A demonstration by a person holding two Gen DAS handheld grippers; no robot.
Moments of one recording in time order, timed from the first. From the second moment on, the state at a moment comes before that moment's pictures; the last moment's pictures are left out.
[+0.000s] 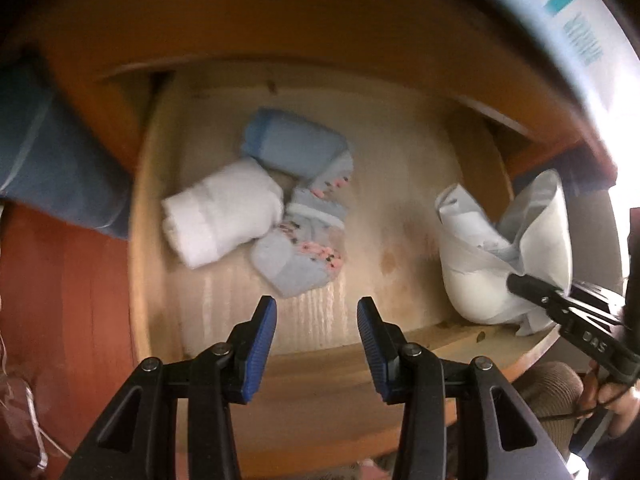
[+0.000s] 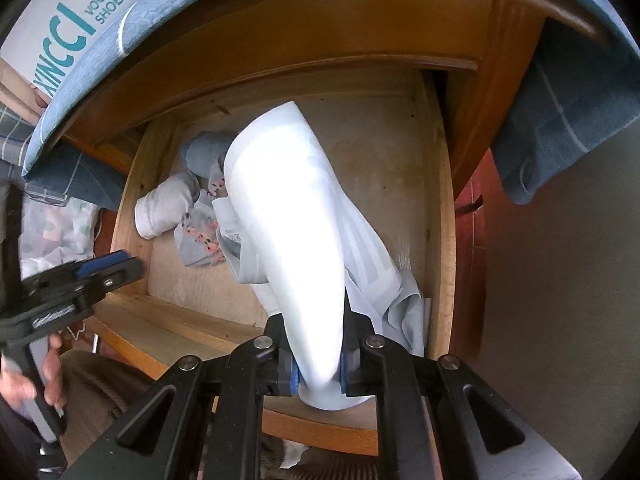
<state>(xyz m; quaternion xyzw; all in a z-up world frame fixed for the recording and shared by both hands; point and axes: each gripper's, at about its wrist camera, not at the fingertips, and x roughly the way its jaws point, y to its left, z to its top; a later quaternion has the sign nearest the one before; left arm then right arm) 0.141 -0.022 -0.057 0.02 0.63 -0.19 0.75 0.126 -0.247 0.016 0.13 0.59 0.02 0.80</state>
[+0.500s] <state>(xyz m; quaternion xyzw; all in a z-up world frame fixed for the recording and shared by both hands) 0.176 -0.072 -0.104 0.11 0.69 -0.21 0.68 0.129 -0.257 0.008 0.16 0.59 0.03 0.79</state>
